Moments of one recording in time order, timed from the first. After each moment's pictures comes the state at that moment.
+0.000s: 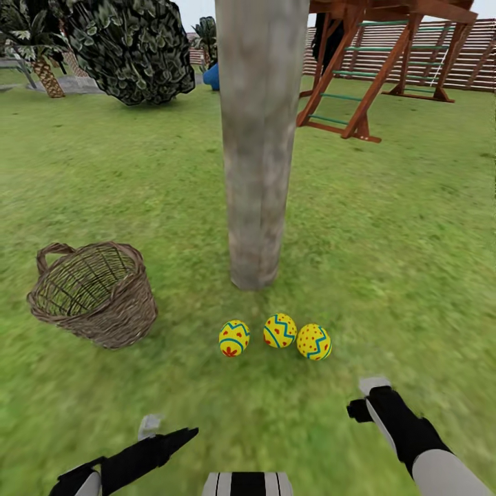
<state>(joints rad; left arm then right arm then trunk) -0.22 0.27 -0.22 -0.87 0.73 0.34 -0.93 -0.57 -0.16 0.05 -0.65 0.06 0.68 -0.01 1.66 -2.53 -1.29</state>
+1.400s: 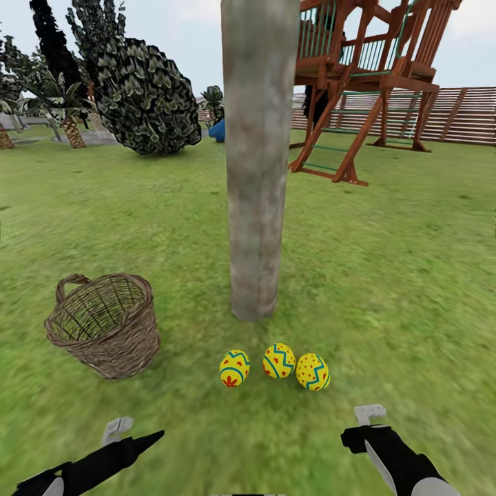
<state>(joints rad) -0.22 0.35 -0.11 -0.79 0.67 0.35 -0.78 -0.52 -0.12 0.05 -0.43 0.05 0.35 -0.01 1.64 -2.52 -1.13</state>
